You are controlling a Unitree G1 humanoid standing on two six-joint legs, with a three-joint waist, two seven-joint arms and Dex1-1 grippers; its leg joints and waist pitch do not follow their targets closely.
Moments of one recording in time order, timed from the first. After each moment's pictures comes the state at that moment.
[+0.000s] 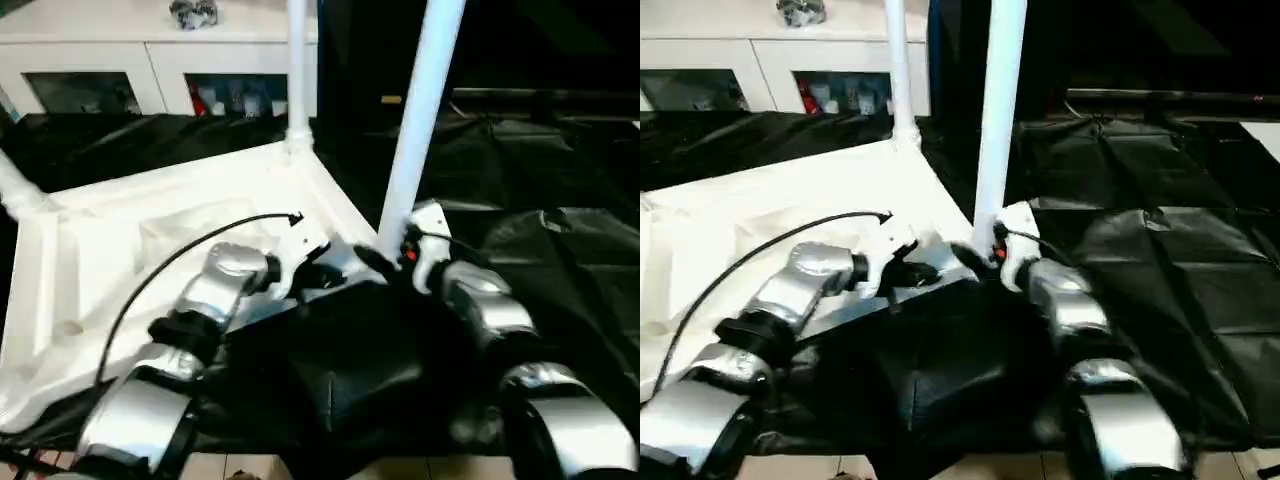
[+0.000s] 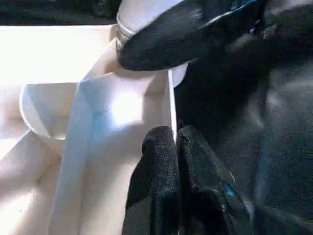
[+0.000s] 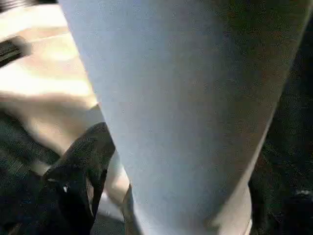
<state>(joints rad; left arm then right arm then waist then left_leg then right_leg) -0.73 0.20 -0.20 0.80 0.10 0.10 -1.10 -0.67 -0.19 -0.04 0.97 0.07 -0.06 0.89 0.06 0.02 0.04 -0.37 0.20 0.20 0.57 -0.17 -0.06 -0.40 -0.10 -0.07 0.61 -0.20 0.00</state>
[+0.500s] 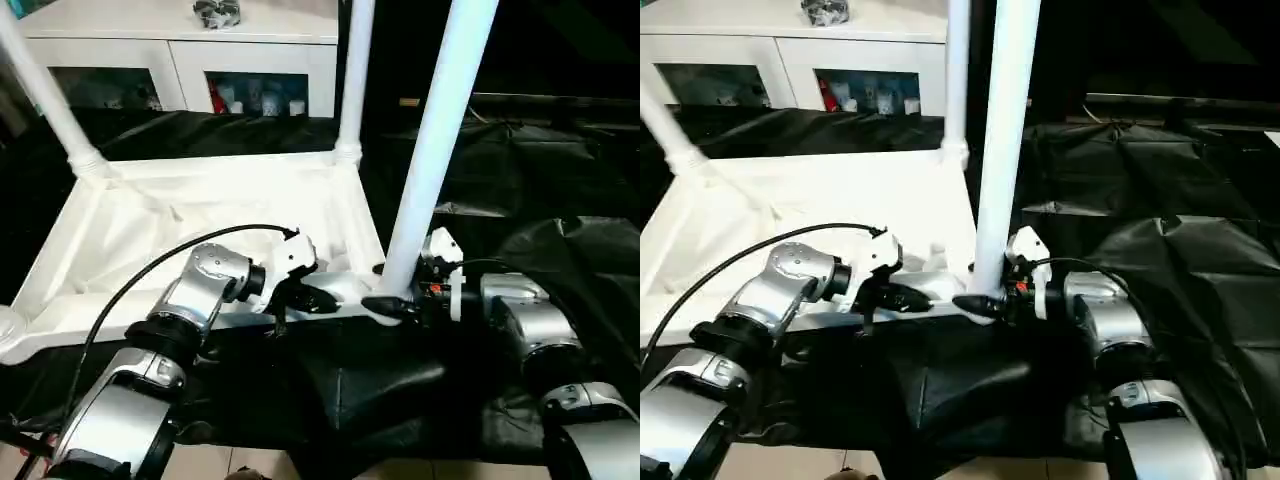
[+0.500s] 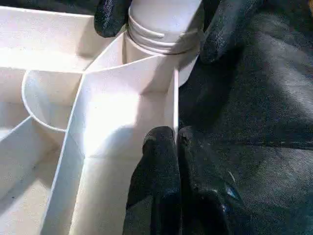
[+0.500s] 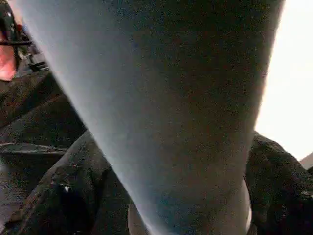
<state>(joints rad) -0.71 0.26 -0.24 0.79 0.07 0.06 -1.31 -0.59 -0.30 0.05 0.80 0.09 0.06 1.30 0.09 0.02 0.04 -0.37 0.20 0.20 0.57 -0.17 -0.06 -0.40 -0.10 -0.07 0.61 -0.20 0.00</state>
